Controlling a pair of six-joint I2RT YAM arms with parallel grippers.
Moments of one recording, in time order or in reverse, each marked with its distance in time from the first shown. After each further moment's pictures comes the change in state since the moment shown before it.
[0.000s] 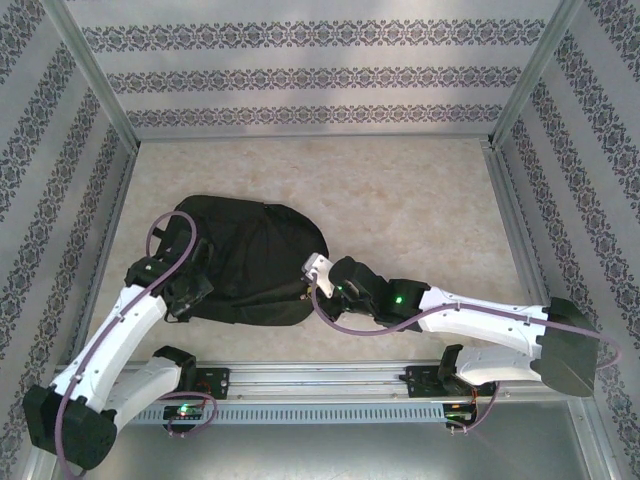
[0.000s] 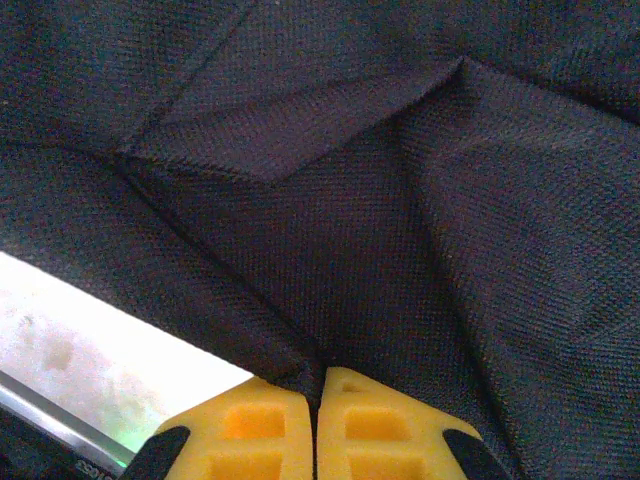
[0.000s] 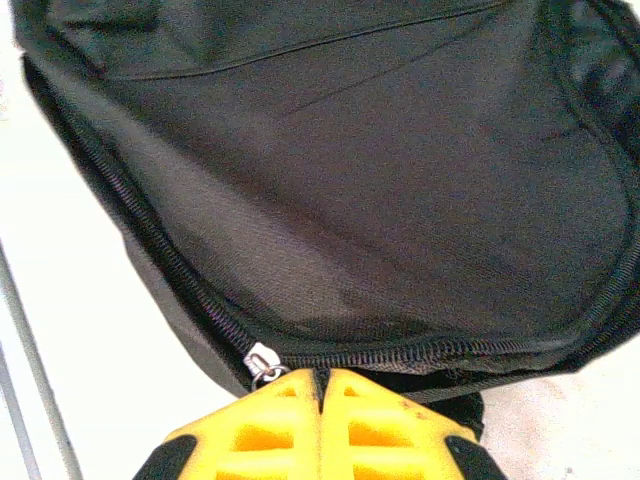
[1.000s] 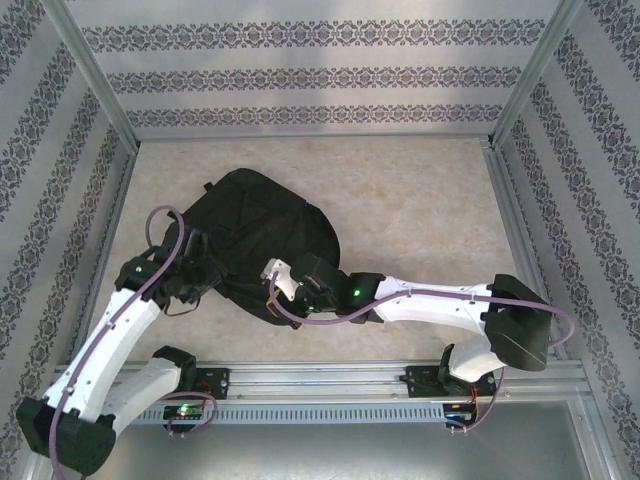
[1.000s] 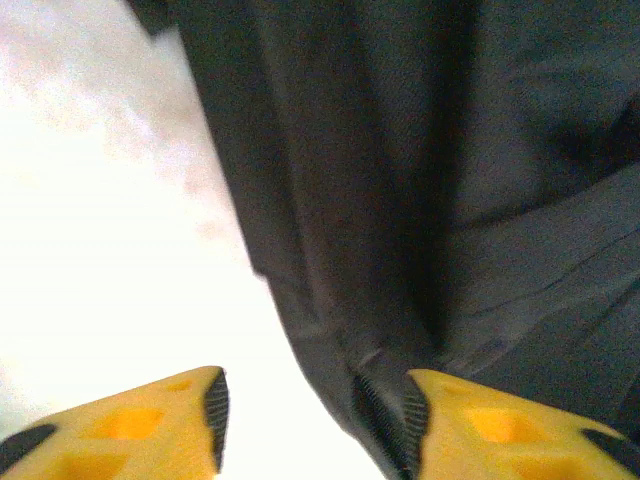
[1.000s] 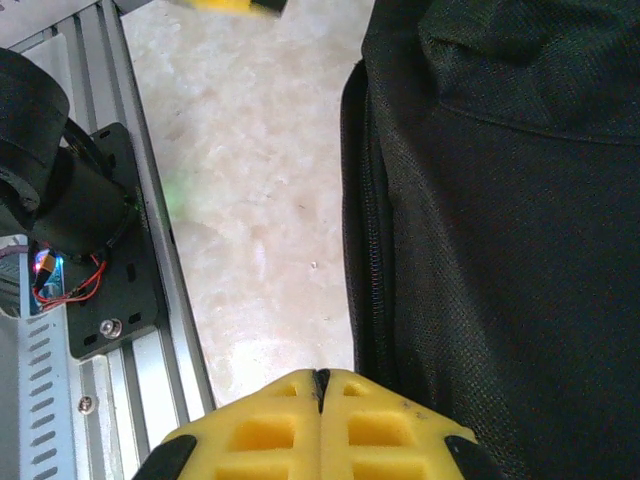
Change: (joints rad) left arm -0.007 -0.076 0.019 0.086 0.267 -0.105; right arm 0.060 0.291 0.188 0.130 -0.245 0.105
